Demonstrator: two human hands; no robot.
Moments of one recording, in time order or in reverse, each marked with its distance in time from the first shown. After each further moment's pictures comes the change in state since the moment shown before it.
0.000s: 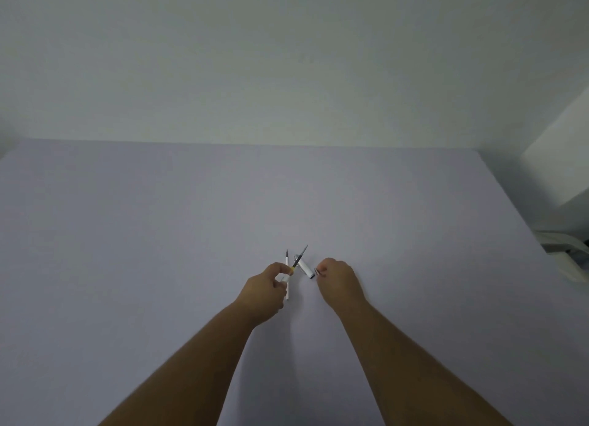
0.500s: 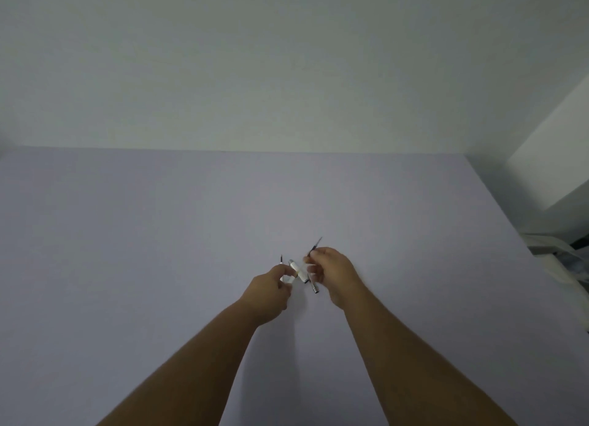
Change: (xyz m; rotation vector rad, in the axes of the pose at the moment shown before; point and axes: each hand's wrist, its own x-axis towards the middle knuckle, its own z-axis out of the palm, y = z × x) left_hand 0.002 0.015 0.007 0.078 -0.031 0.052; right_hand -0.002 -0.024 -0.035 1.032 -0.178 0.268
